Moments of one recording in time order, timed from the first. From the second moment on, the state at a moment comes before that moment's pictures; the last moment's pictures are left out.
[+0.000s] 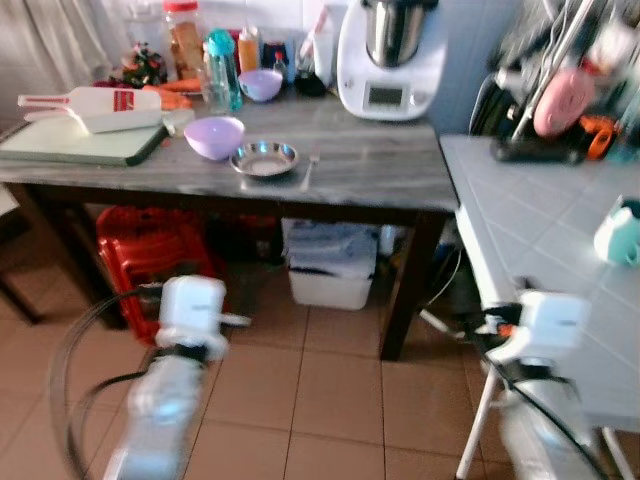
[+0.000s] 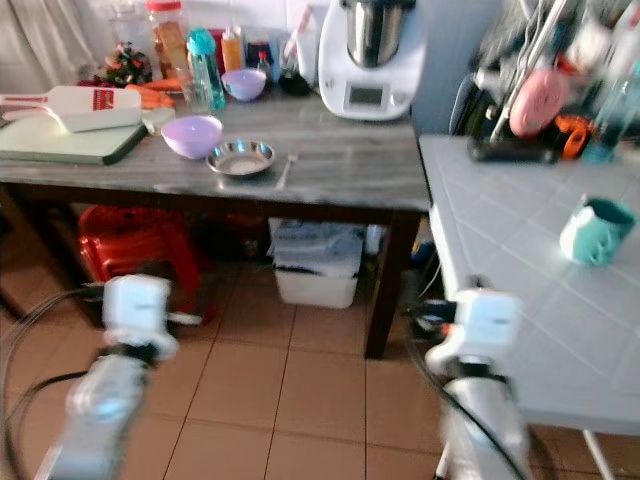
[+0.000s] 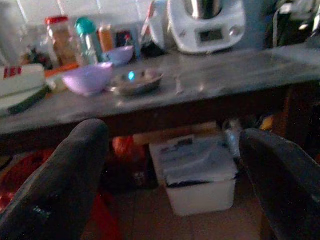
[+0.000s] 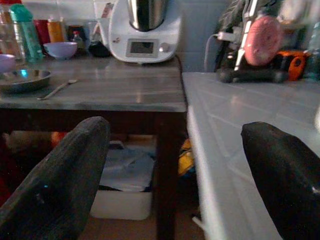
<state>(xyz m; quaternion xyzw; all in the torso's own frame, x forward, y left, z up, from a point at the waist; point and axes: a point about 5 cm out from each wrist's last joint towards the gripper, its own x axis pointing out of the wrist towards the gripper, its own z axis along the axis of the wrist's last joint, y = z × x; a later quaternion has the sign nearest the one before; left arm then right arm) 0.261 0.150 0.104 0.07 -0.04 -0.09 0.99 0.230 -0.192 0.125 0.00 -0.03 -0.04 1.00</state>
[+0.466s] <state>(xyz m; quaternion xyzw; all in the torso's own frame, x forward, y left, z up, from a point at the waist) 0.269 0.139 0.111 0.07 -0.05 -0.12 0.99 0.230 -0.195 0.130 0.00 -0.04 -0.05 1.00</state>
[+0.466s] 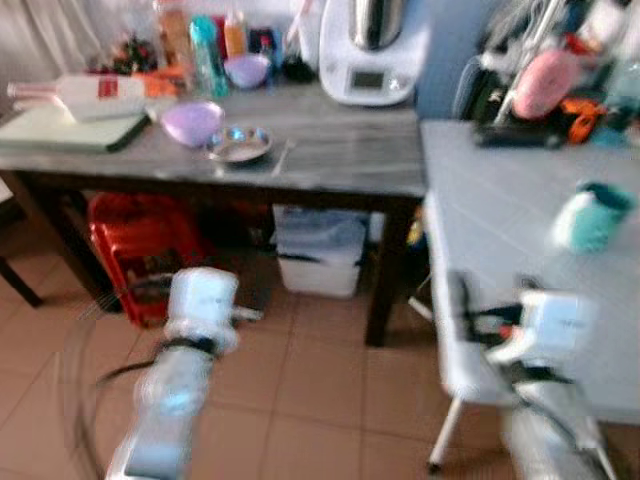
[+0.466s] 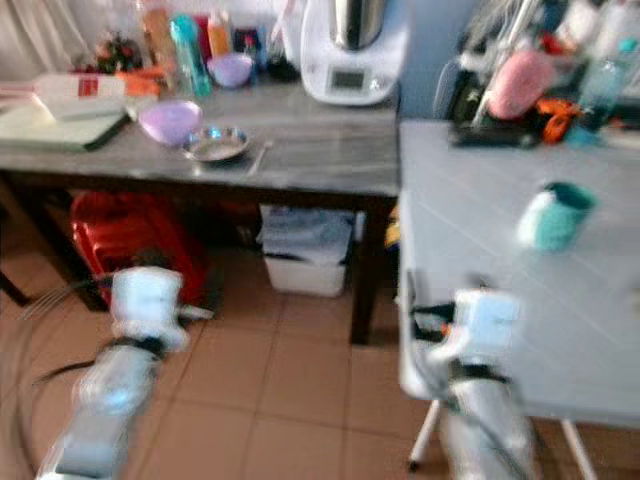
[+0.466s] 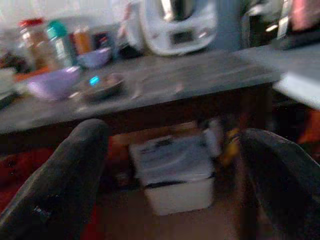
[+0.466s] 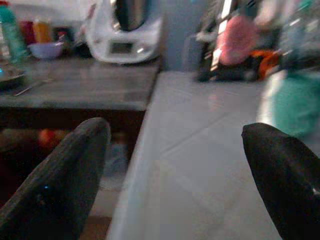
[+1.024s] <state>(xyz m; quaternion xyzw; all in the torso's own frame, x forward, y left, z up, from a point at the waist) 0.276 0.140 0.115 0.07 -0.06 -0.12 0.99 0.244 -0.193 0.136 0.00 -0.06 -0.05 1.00</state>
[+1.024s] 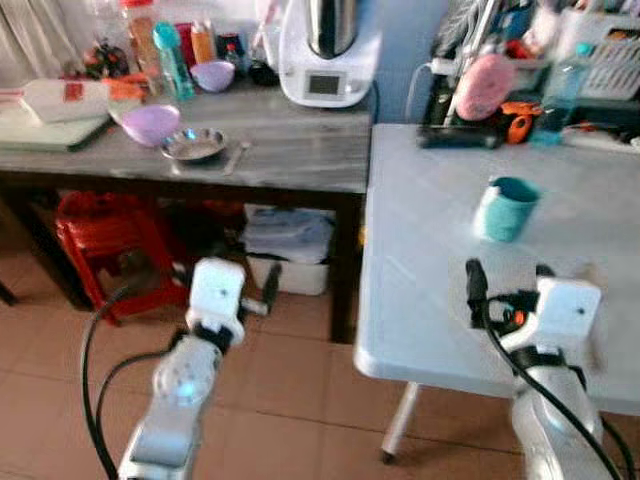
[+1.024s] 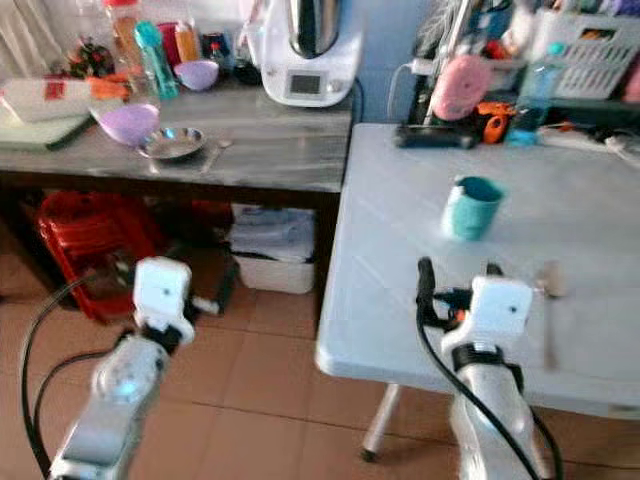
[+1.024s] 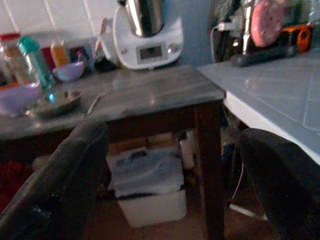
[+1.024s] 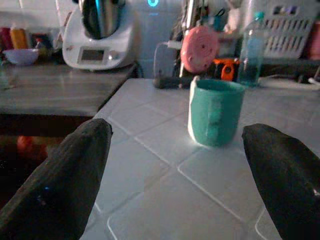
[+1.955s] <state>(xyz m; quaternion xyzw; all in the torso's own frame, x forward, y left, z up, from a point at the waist) 0.282 0.143 0.116 0.06 -0.06 -0.12 0.99 0.257 -0.188 0.130 0.02 -0.05 -0.07 1.00</state>
